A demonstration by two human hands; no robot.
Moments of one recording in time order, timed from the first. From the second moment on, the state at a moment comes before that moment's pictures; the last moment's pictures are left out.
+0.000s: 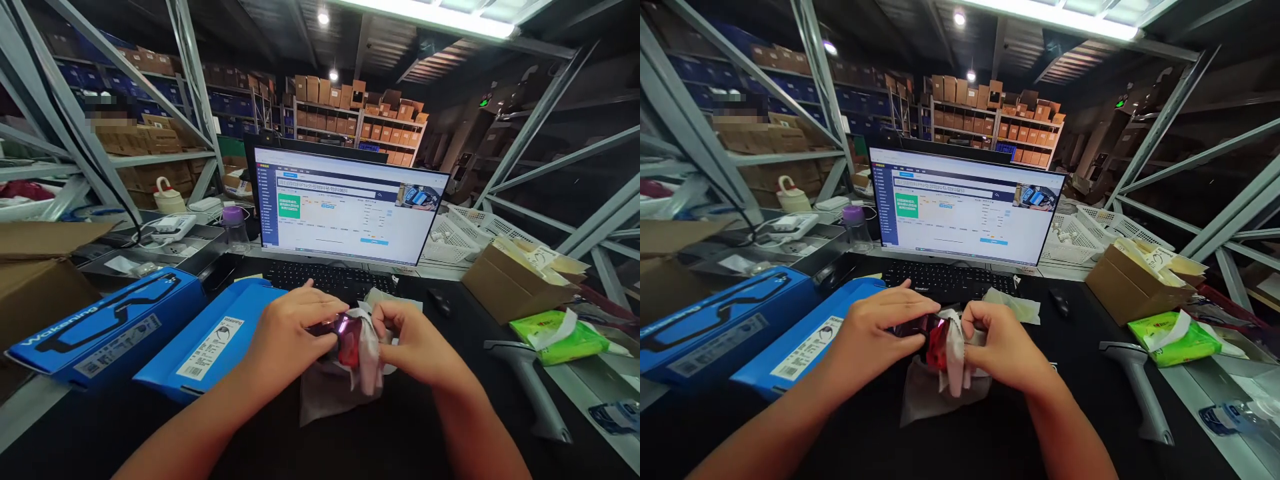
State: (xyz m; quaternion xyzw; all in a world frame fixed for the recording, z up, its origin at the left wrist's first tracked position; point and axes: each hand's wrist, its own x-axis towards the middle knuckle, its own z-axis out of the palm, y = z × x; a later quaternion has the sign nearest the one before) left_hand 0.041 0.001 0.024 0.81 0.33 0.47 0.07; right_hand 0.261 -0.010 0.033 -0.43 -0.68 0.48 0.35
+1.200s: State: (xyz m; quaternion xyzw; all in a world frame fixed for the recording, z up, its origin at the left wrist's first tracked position) left_hand 0.037 -0.002 0.031 0.86 0.25 0.44 -0.06; right_hand 0.254 -0.016 0.022 -0.43 -0.80 0.23 0.35
